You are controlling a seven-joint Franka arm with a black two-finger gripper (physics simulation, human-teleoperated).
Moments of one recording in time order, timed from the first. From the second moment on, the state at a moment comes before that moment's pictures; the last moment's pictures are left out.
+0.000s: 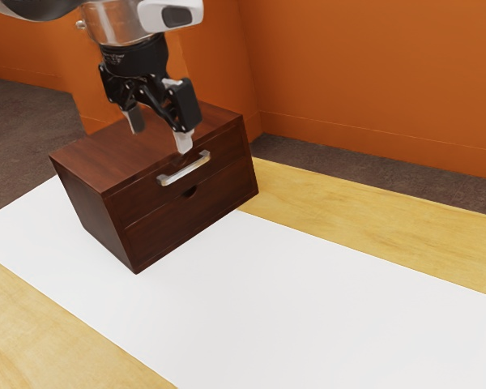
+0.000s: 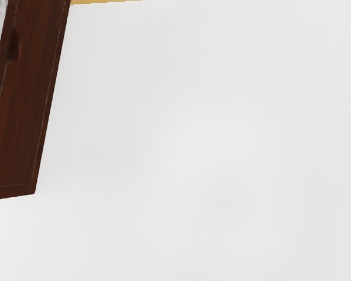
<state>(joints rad) -0.03 0.10 -0.05 -1.05 0.15 1.24 -0.01</state>
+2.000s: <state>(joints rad) 0.06 0.12 0.10 -1.48 0.20 1.80 0.46</state>
